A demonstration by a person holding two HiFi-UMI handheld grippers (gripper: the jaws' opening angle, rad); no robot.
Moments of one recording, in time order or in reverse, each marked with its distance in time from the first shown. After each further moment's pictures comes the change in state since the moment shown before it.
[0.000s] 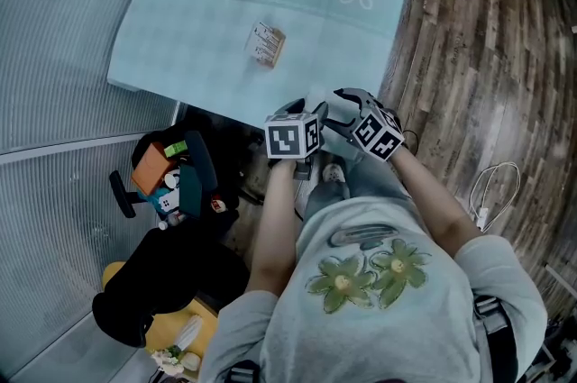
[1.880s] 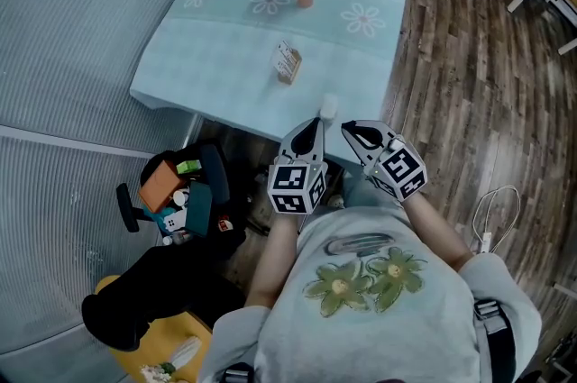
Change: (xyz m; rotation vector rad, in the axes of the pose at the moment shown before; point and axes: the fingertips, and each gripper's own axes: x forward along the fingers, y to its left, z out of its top) left arm -0.159 -0.046 0.016 0.191 -0.603 -0.066; right arm -0.115 0.076 0.108 0.129 -0.349 -0.191
